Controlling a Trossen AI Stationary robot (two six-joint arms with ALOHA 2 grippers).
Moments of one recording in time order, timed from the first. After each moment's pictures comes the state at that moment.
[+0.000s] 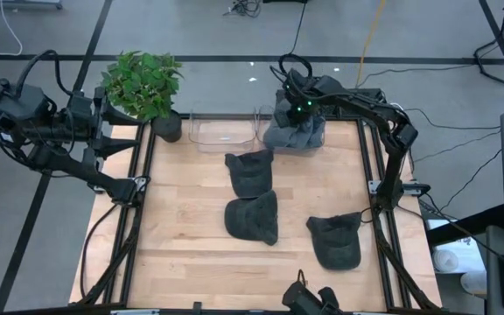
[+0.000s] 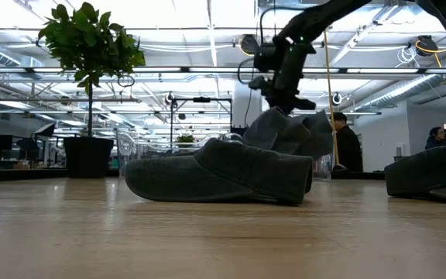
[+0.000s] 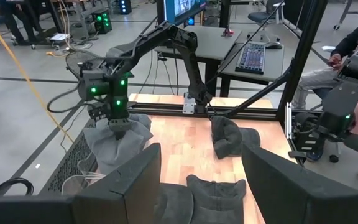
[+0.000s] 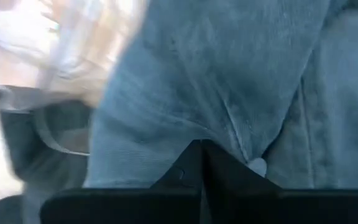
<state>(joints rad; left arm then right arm) -0.21 1.03 1.99 -1.25 -0.29 -0.10 -0.70 1.88 1.66 -1.03 -0.13 0.46</state>
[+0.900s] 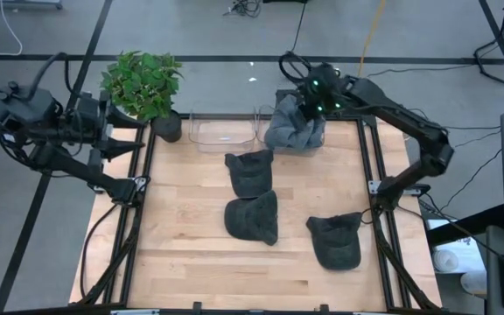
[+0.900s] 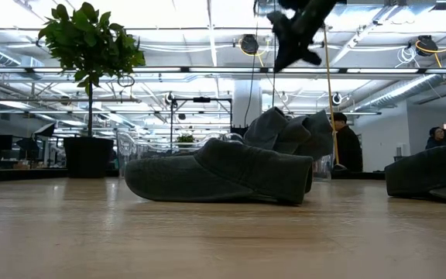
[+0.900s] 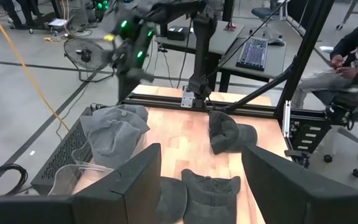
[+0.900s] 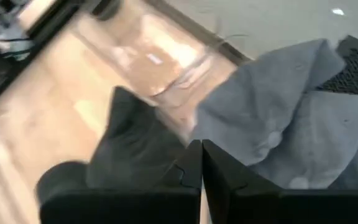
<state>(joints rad) -0.21 1.05 1.99 -1.27 -0.29 -0.16 -0.60 1.53 1.60 -0.95 -0.13 0.31</state>
